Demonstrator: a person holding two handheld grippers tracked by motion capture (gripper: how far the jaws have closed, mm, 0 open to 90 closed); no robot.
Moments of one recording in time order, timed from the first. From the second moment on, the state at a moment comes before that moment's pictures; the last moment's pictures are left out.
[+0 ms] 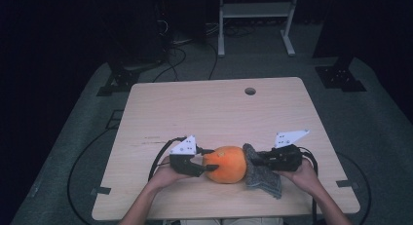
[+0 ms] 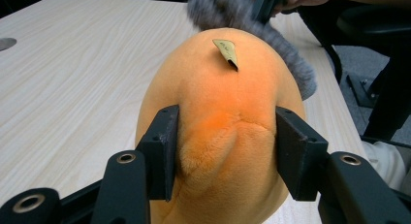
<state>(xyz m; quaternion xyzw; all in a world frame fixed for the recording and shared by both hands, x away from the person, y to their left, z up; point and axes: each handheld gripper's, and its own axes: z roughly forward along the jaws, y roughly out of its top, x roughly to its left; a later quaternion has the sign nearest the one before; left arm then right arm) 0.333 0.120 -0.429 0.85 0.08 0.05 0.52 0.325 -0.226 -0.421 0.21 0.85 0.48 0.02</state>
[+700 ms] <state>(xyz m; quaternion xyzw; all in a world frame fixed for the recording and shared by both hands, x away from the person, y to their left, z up) 0.325 0.124 -0.432 0.85 0.05 0.06 0.52 0.328 -0.209 -0.409 0.17 0.85 0.49 0.02</state>
